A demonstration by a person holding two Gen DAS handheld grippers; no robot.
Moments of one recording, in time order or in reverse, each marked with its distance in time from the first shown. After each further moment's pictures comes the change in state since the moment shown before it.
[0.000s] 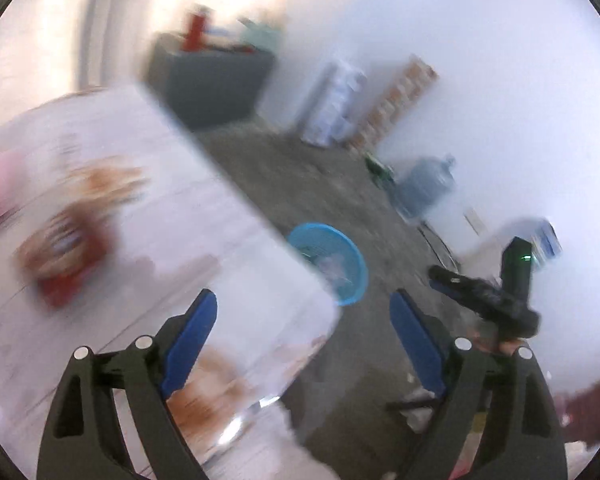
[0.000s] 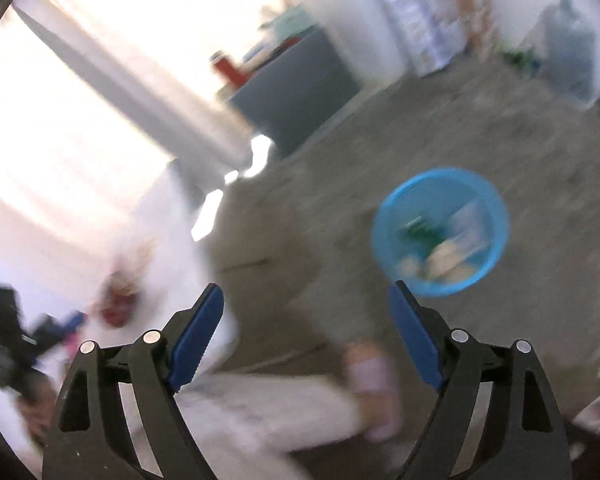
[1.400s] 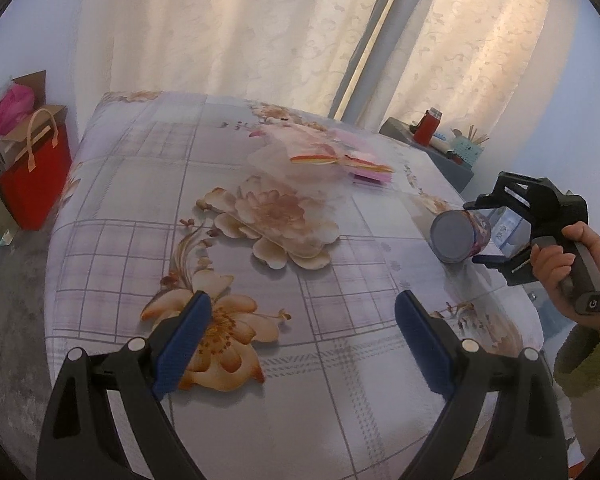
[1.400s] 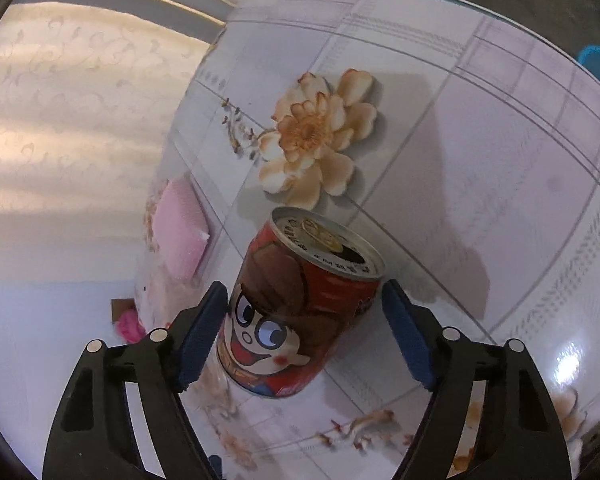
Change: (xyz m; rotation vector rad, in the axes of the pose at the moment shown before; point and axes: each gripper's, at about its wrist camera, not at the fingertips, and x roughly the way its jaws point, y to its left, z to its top) left arm -0.166 0.222 -0.162 -0.348 -0.341 0.493; right arm 0.262 0.281 -0.036 0.179 0.386 0.001
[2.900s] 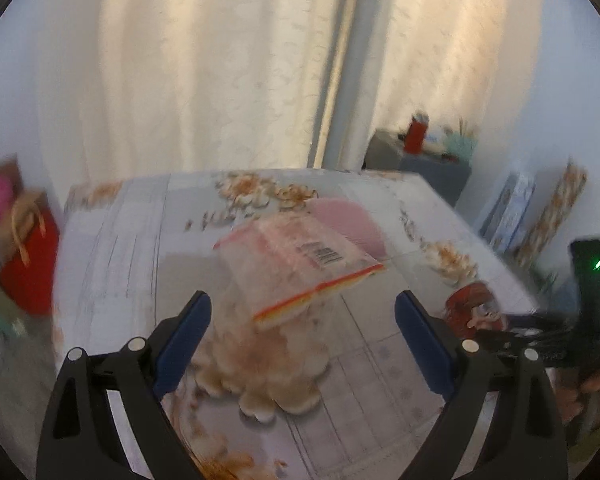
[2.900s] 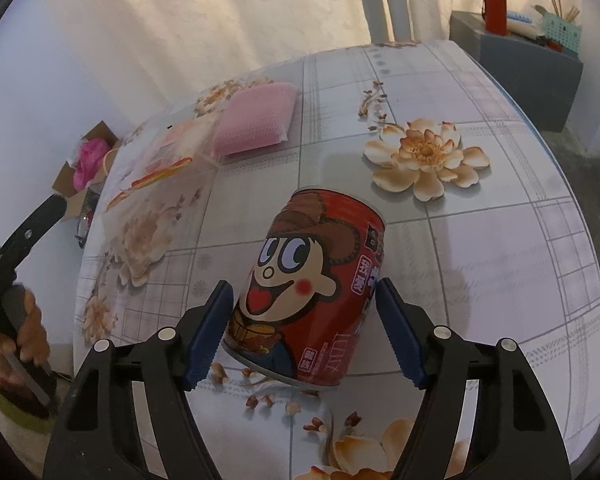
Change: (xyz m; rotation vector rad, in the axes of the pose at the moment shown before) left arm 0.040 -0.047 0.105 0.262 -0.054 0.057; right arm -0.001 0.043 -0.071 -0.829 -0.064 -0.111
